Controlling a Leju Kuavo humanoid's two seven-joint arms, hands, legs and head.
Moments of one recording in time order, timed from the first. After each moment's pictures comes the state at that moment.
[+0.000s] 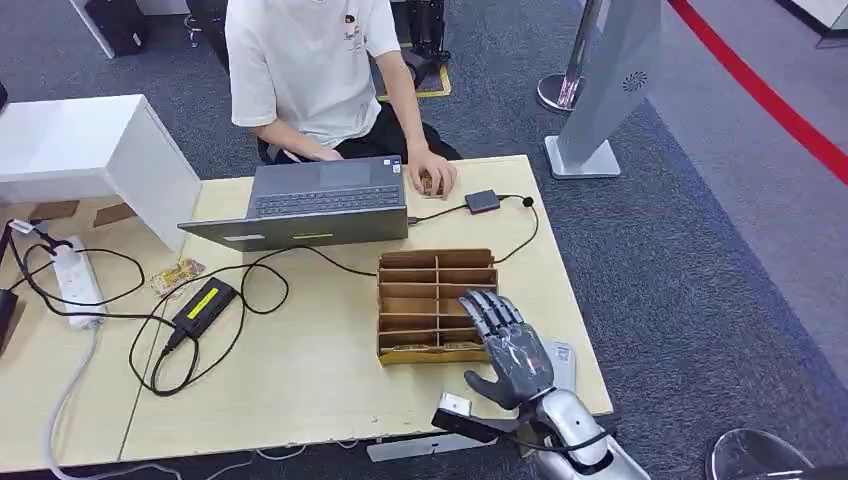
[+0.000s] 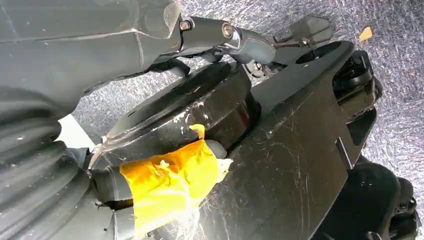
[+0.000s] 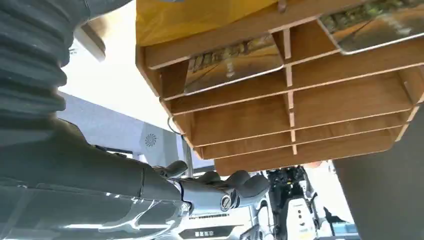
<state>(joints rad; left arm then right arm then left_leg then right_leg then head) -0.05 -0.12 0.52 -0.20 -0.71 -0.21 -0.01 -0.13 -0.10 0.58 -1.28 1.05 -0.37 -0.09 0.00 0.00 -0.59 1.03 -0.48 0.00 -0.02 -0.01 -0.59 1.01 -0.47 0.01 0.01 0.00</state>
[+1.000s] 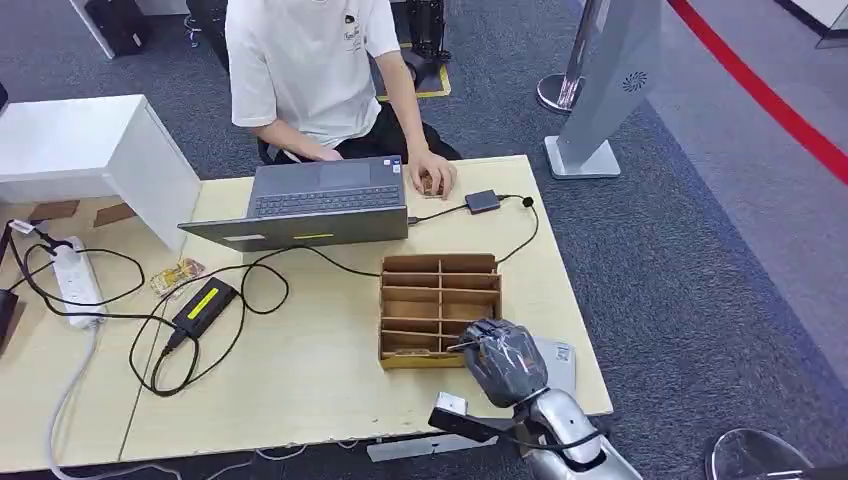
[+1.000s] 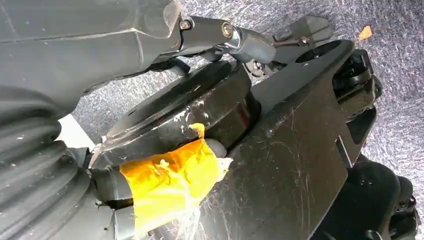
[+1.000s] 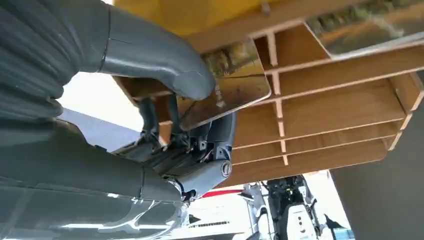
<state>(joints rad) -0.05 -0.13 0.53 -0.20 -0.72 -0.21 -0.01 -0.14 -0.07 0.58 -1.22 1.02 -0.39 -0.13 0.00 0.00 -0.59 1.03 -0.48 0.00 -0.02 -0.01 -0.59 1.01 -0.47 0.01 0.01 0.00</state>
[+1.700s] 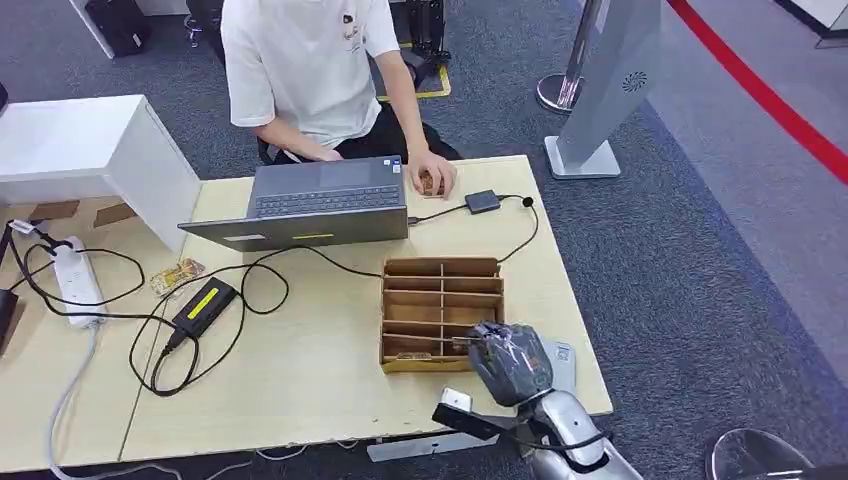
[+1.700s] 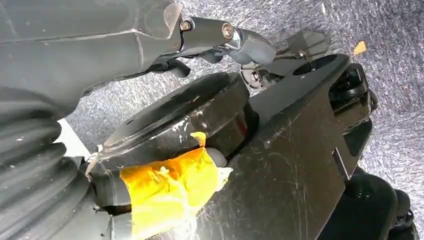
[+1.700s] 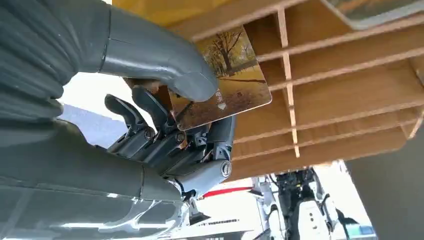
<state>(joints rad) -0.04 -0.13 0.54 -0.20 -0.74 -0.15 -0.05 -0.13 -0.07 0.55 -1.25 1.01 -0.40 -0.11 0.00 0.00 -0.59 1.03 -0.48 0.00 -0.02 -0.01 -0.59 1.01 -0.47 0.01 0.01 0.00</state>
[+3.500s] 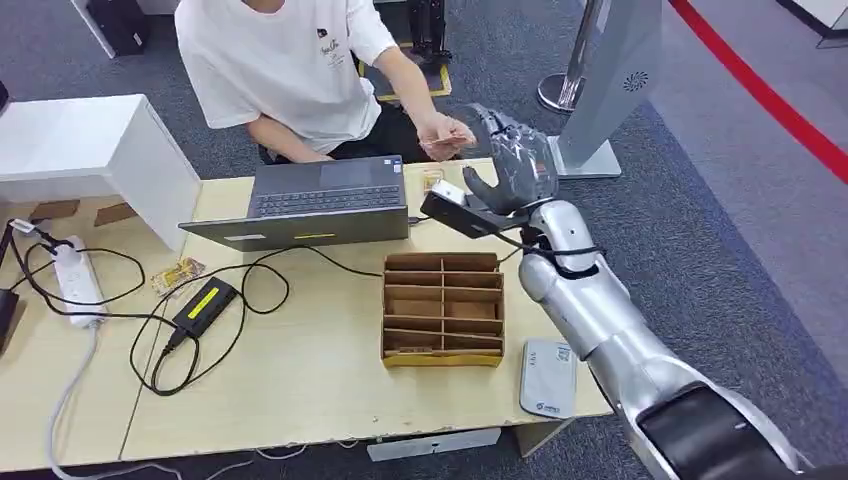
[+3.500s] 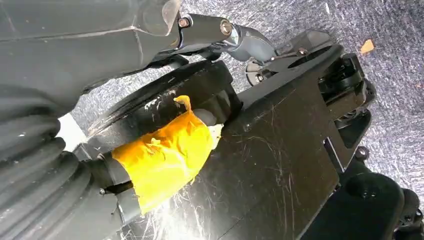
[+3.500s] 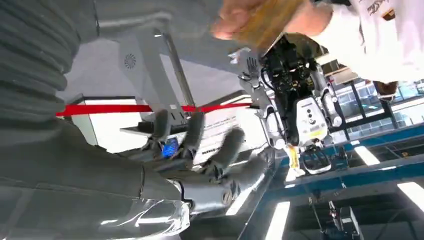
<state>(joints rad) -0.07 -0.18 0.57 -0.20 -0.81 -0.10 0.01 -0.80 0.02 0.54 -0.92 0.92 -0.37 -0.07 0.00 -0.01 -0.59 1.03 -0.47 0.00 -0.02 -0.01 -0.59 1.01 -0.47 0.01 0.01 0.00</state>
